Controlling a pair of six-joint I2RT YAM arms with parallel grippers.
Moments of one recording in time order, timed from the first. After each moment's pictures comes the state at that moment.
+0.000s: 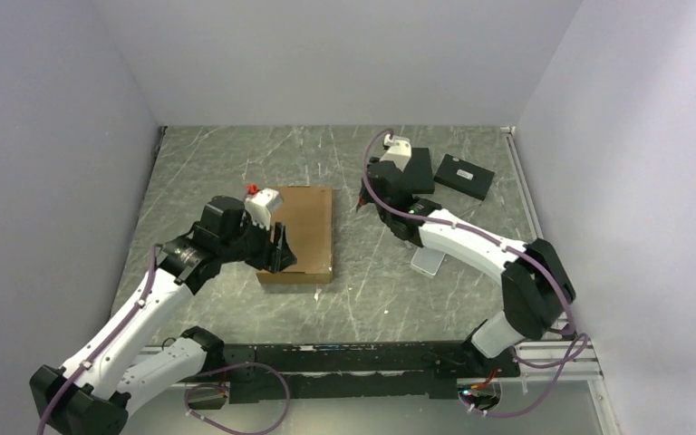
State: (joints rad) left arm -0.49 0.91 0.89 -0.68 0.32 -0.28; right arm 0.71 1.50 1.05 0.03 0.53 0.53
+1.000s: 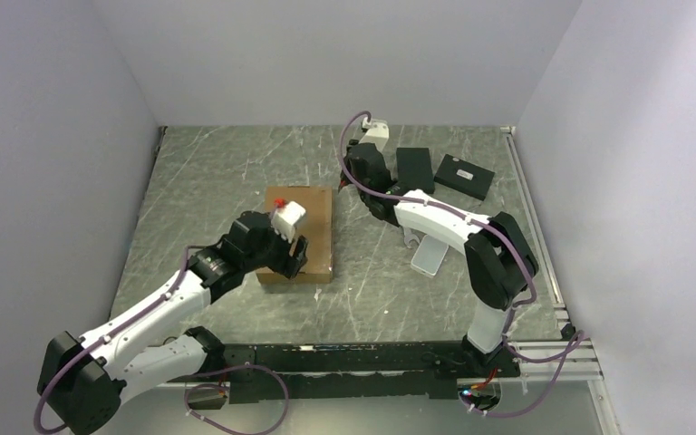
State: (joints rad) left arm -0.65 0.96 0.64 -0.29 0.12 0.08; right arm 0.69 1.77 1.29 0.14 0.46 0.46
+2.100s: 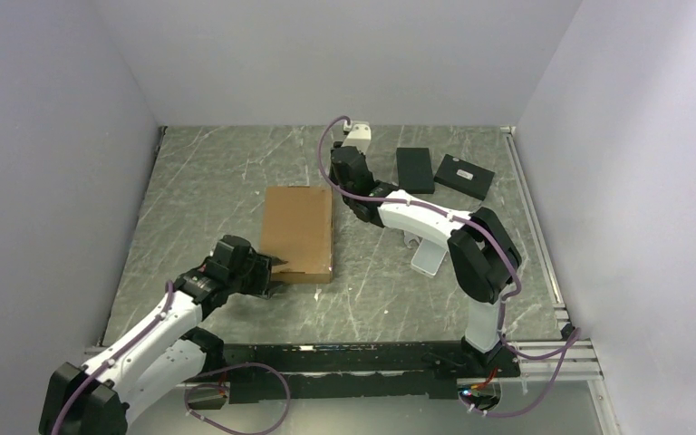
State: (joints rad) left arm -0.46 0.81 0.46 -0.50 0.06 -1.79; right arm 0.75 1.88 1.38 0.18 0.55 0.39
